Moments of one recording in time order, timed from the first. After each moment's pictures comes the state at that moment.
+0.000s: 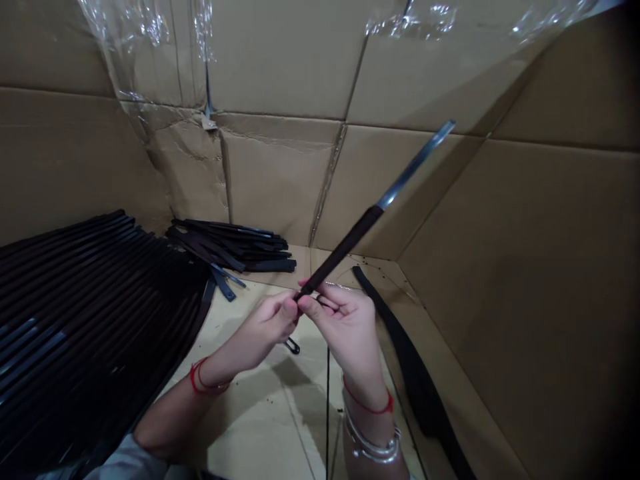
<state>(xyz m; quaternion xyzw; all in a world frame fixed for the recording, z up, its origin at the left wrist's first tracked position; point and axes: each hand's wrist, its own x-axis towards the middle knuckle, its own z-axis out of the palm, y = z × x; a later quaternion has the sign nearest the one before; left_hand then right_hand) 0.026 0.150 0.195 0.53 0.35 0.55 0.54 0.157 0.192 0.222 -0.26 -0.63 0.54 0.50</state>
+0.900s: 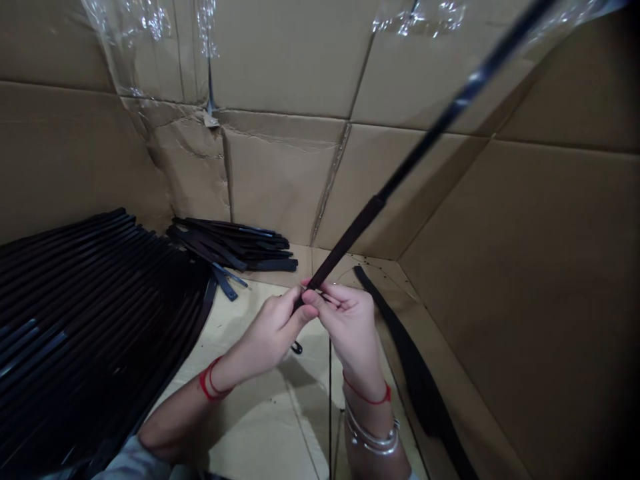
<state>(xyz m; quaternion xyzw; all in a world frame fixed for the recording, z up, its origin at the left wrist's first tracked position) 0.022 0.154 0.194 0.60 0.42 0.54 0.42 0.151 0.198 0.215 -0.23 -0.61 0.55 0.53</state>
